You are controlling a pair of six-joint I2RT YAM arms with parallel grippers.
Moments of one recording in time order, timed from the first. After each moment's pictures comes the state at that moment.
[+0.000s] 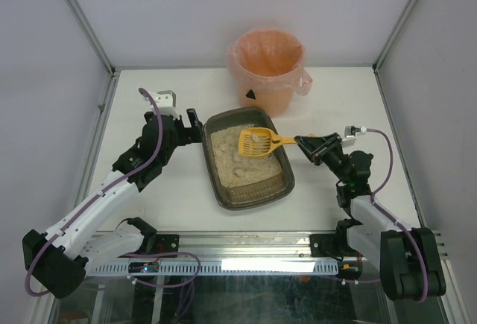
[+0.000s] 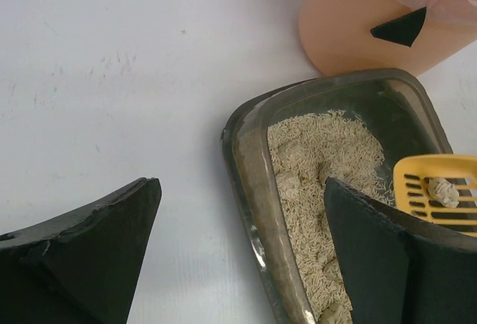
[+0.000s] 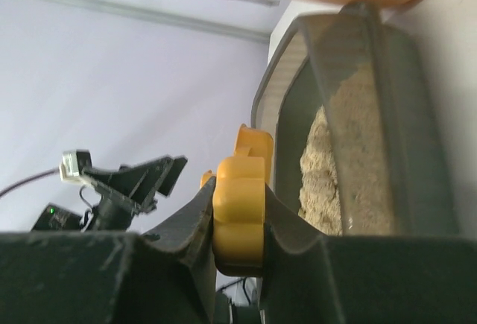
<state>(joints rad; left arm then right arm) -0.57 0.96 0.83 -0.23 -0.39 -0.39 0.12 0.98 0.16 0.82 -0.48 1.34</state>
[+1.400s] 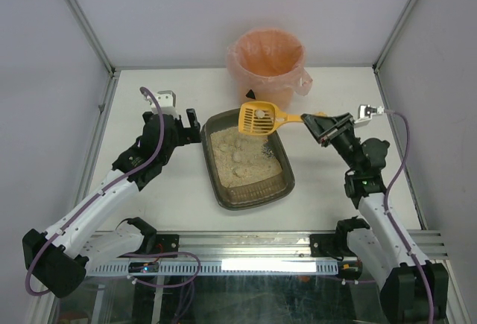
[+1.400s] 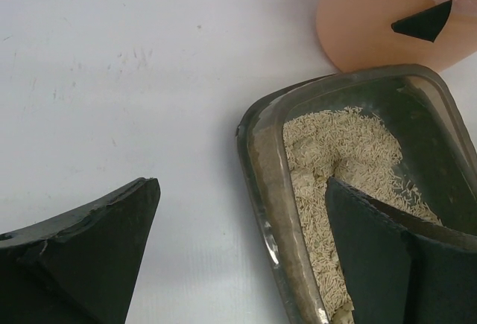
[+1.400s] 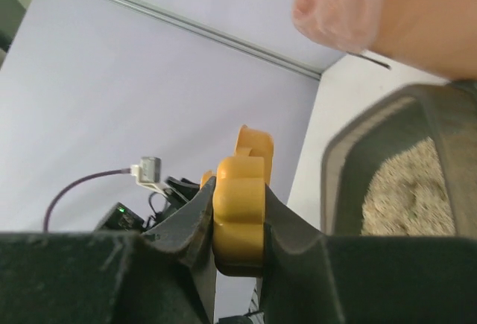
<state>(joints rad) -0.57 0.97 0.85 -0.28 -0.42 -0.37 0.12 0.75 0.37 0.55 -0.46 1.31</state>
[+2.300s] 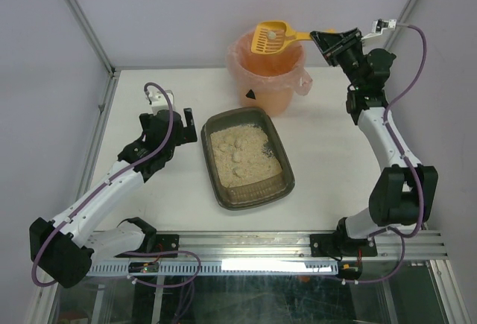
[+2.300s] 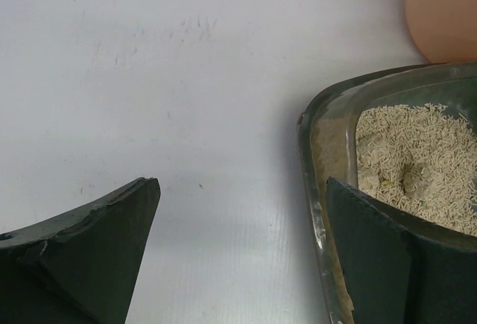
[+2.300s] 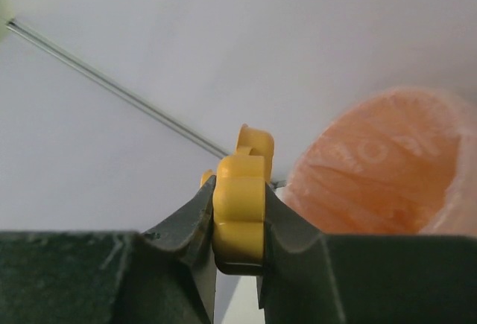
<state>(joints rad) -0.54 1.06 0.90 -0.40 -0.54 -0.39 0.05 1.46 1.24 0.50 -0.40 1.10</state>
